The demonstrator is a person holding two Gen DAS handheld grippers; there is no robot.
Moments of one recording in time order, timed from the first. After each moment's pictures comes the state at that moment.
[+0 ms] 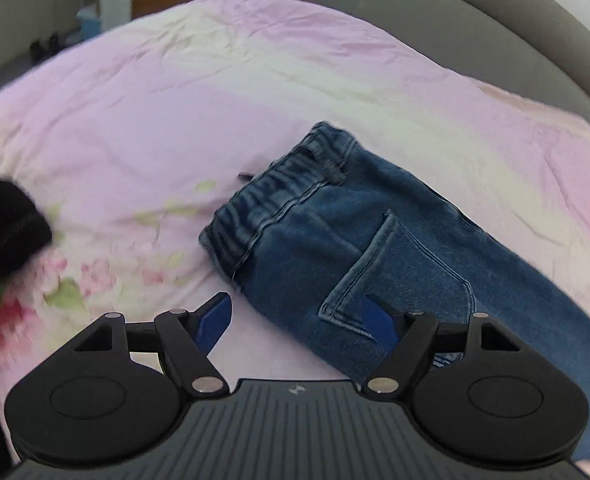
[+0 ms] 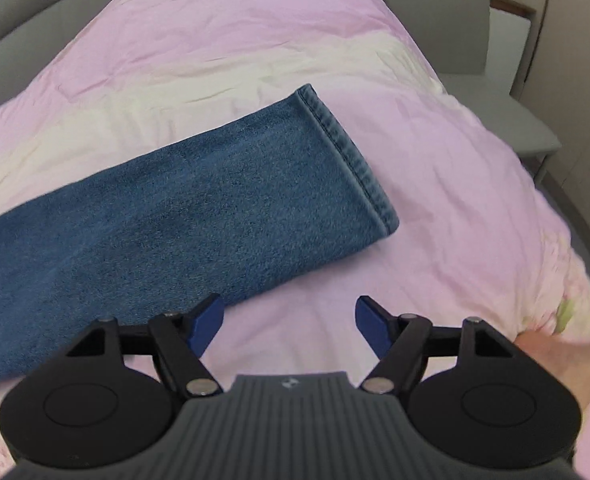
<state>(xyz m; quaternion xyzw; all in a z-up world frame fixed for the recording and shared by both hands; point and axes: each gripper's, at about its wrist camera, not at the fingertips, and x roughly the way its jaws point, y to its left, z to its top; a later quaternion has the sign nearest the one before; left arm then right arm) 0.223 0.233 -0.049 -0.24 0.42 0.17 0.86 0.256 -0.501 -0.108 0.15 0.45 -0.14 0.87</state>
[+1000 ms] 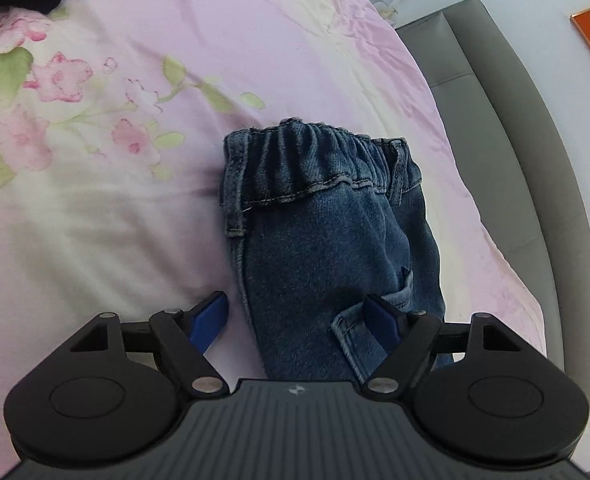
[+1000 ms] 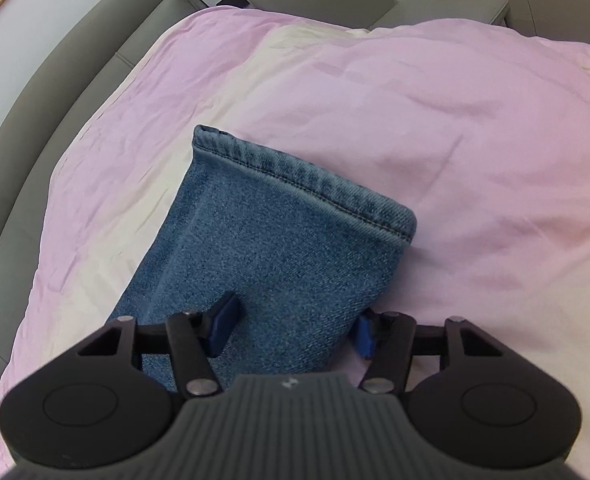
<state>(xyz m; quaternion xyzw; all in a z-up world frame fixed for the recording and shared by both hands) 0.210 0.255 -0.142 -0.52 0.26 0.18 0.80 0.304 -0.550 -0.187 0.39 0.31 -0.20 0.84</state>
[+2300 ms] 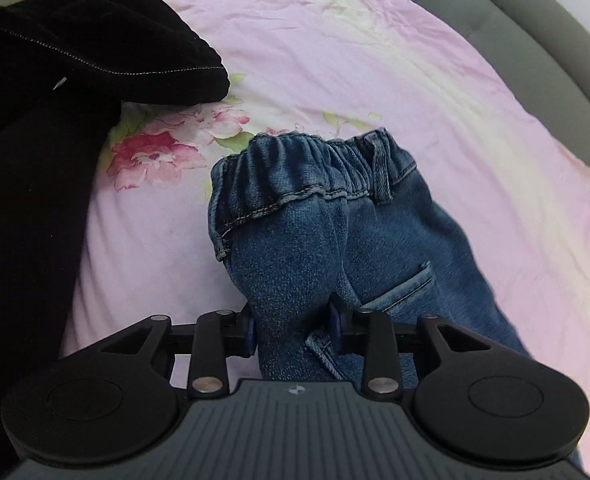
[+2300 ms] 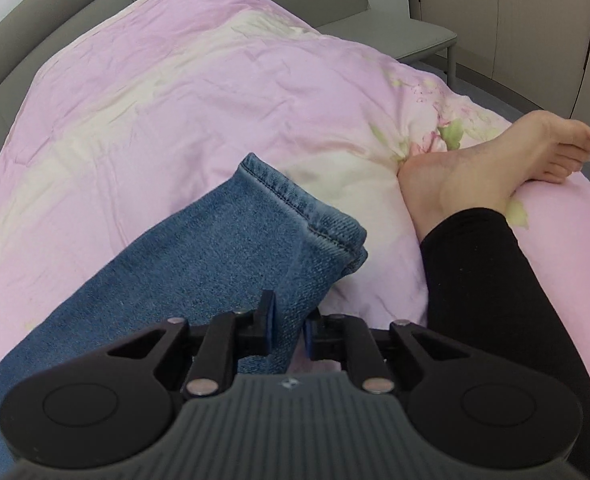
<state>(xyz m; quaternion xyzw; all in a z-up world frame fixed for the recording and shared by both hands) 0.087 0.264 -0.094 -0.33 0.40 0.27 0.81 0.101 -0.529 -0.118 0.25 0.44 -0.22 0.83</state>
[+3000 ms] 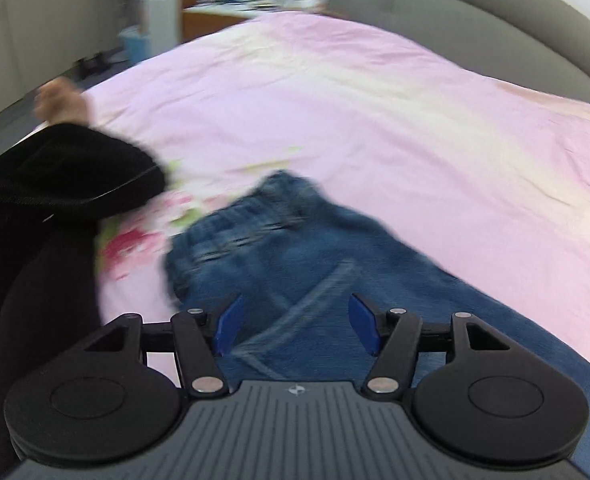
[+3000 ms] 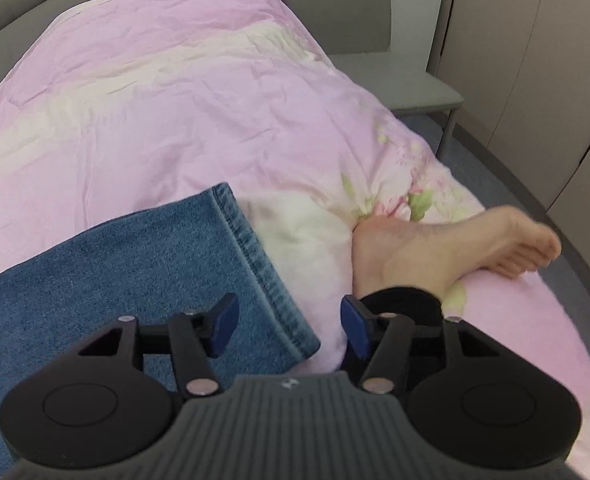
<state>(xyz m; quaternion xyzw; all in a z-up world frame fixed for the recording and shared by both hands) 0.101 0.189 -0.010 -0.16 0.41 0.20 0.88 0.110 -0.549 -0.079 0.10 0.45 -0.21 0.87</state>
